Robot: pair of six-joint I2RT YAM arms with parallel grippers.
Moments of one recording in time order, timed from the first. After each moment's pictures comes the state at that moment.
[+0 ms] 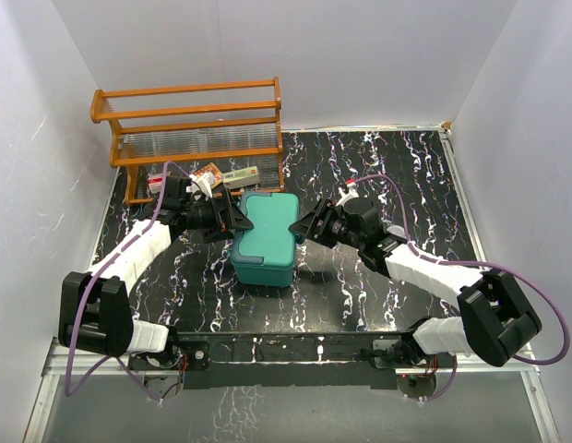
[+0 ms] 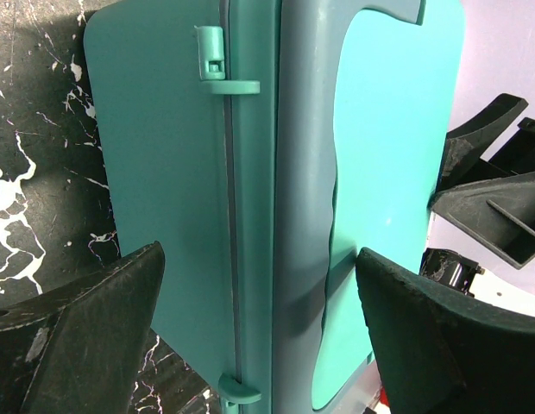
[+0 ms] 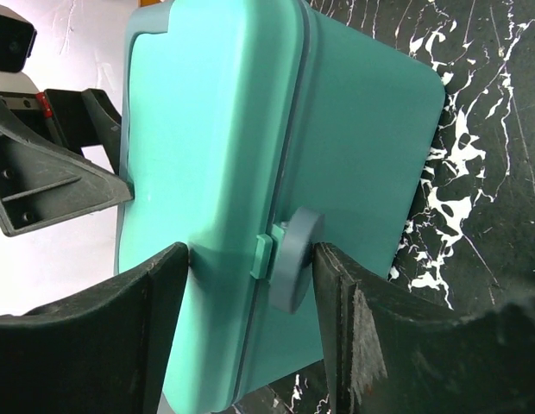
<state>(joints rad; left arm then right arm) -0.20 1.35 0.87 -0.37 0.64 -0.54 0.59 1.30 0.65 0.25 -0.23 0.96</state>
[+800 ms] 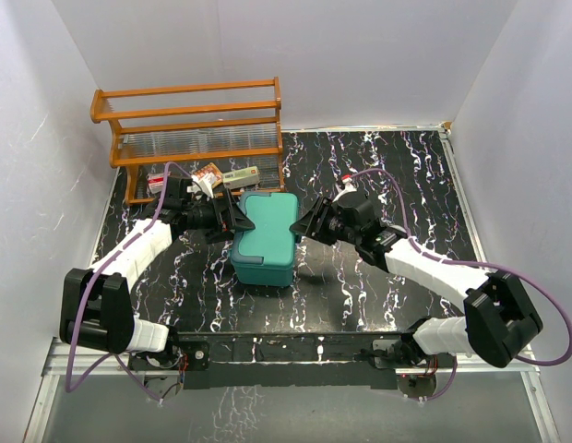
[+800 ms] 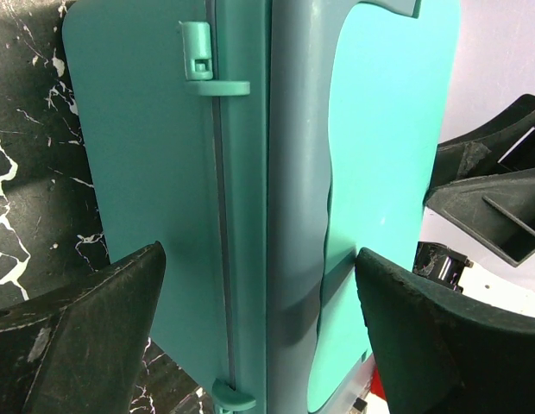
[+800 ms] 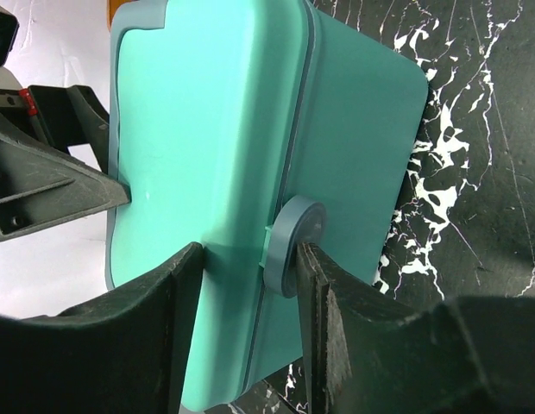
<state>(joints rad) -0.20 1.37 0.87 -0.35 0.67 -0.55 0.62 1.29 0.75 0.07 -0.18 0.92</state>
